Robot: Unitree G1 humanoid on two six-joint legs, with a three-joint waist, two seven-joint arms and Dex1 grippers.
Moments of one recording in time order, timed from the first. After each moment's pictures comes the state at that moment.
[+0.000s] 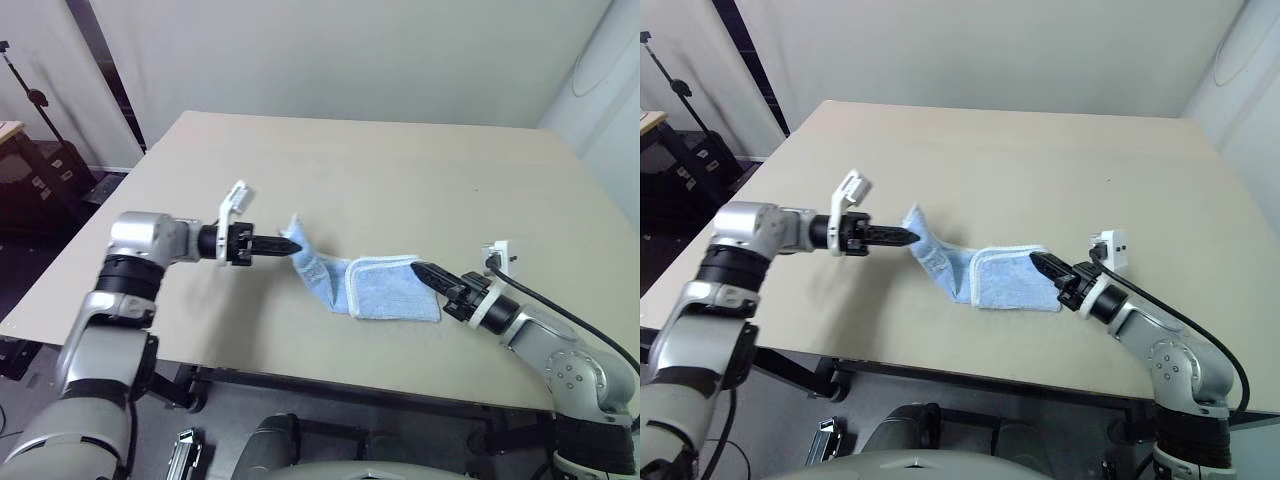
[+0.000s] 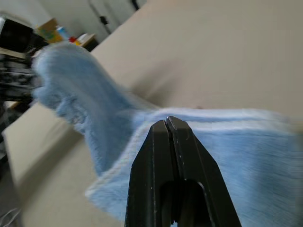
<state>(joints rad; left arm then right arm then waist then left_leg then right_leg) -0.91 0.51 -0.18 0.56 -0.56 1.10 -1.35 -0.05 -0.44 -0.34 -0.32 0.80 0.86 0.54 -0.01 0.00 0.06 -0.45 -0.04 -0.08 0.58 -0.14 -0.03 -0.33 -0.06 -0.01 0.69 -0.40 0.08</state>
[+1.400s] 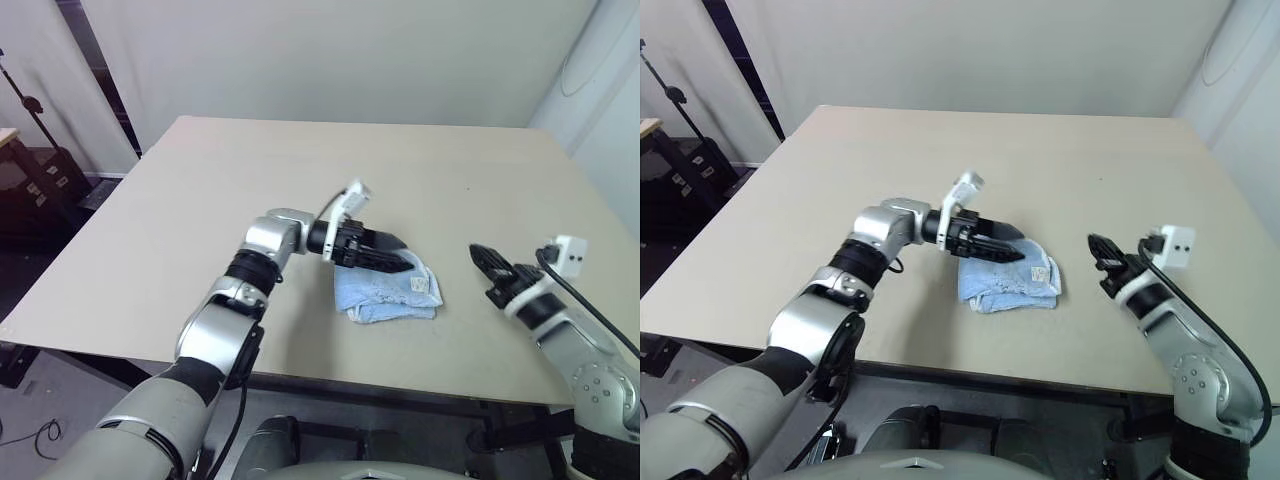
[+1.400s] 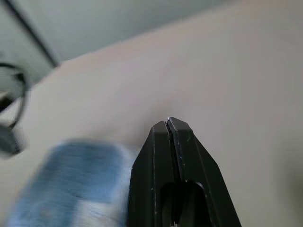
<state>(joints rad) -0.99 0.08 -0.11 0.76 -0.26 0.47 -1.39 -0.05 -0.43 -0.42 -0.38 0.81 0.72 0.33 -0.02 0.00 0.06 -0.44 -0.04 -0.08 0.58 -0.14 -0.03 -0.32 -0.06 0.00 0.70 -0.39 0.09</state>
